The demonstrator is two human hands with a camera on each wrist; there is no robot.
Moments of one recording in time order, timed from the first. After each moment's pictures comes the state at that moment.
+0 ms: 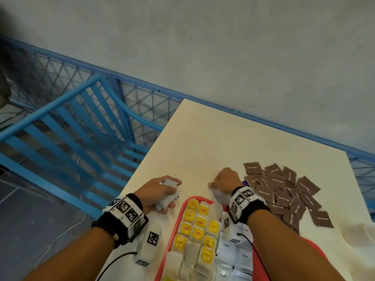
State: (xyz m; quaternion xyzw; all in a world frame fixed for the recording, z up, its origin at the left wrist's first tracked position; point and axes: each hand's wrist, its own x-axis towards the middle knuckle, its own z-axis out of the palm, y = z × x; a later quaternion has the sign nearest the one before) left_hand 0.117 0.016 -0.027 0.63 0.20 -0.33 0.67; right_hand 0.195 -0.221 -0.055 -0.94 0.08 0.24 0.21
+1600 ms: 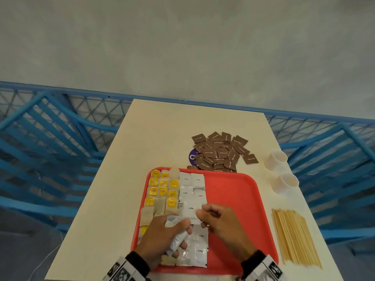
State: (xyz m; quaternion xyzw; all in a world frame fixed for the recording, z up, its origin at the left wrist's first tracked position) left_hand -0.102 -0.087 0.014 0.63 0.09 -0.33 0.69; right_hand -0.122 -0.275 0.009 -0.72 0.15 0.10 0.67
